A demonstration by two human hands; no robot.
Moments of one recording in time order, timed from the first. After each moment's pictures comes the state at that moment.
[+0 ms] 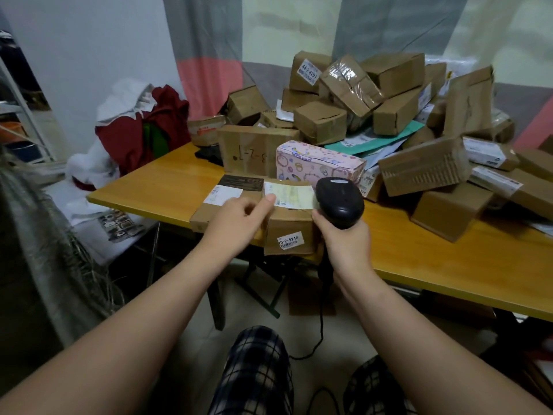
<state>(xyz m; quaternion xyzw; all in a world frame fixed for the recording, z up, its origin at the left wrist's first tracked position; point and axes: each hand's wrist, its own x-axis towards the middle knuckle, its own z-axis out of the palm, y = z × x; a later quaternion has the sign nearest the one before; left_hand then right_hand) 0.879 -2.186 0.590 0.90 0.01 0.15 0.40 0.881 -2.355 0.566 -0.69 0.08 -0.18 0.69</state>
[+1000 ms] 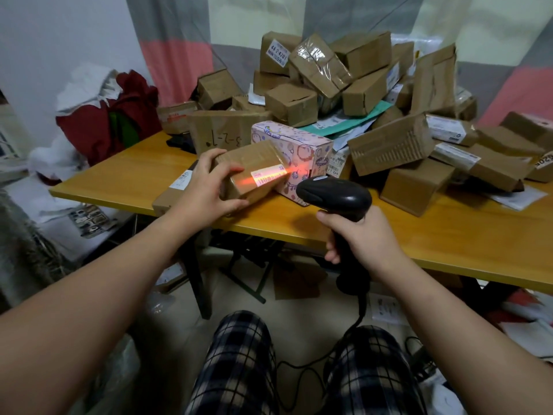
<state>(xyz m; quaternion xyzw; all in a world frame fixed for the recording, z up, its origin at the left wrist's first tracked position) 0.909 -2.171 0.589 0.92 -0.17 0.20 0.28 0.834 -2.435 0.587 -0.77 -0.07 -0.03 0.64</state>
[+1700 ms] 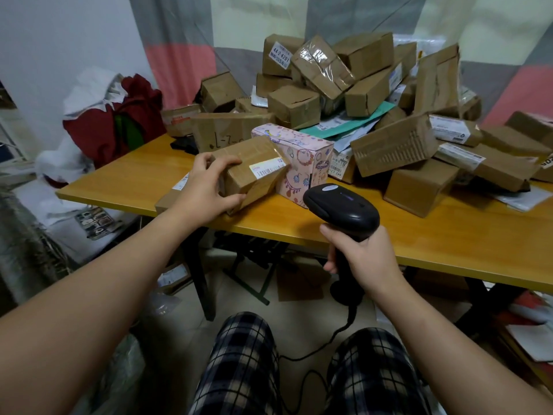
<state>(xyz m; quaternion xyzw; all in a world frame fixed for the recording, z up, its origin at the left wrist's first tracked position) 0.910 -2.170 0.598 0.92 -0.12 0.18 0.33 0.818 -2.430 0.567 -0.76 -0.09 -0.09 0.64</state>
